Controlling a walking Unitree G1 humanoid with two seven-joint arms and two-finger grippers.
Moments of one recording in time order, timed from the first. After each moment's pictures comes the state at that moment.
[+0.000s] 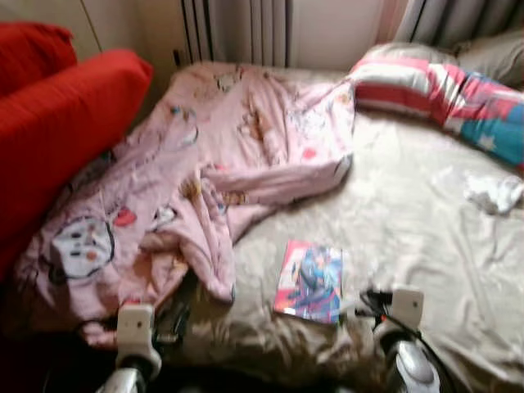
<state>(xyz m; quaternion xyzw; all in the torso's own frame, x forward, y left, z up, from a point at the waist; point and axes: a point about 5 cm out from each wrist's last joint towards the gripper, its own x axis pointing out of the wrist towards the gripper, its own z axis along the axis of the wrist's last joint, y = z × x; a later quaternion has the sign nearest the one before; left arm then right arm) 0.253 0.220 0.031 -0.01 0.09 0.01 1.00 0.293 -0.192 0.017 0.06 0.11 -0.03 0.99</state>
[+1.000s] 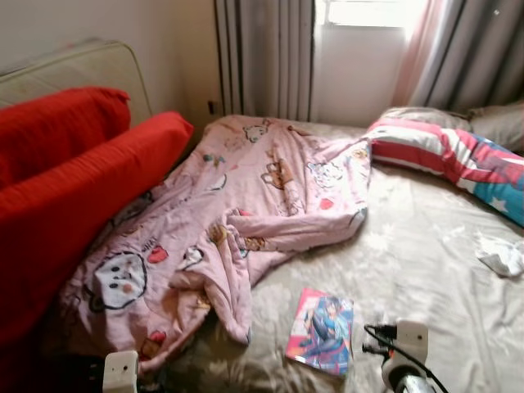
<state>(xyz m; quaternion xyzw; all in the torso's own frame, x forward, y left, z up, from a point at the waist) 0.223 0.244 -0.033 -0.01 0.24 0.07 0.97 0.257 -0.202 -0.024 0.05 0.23 -0.06 0.97</state>
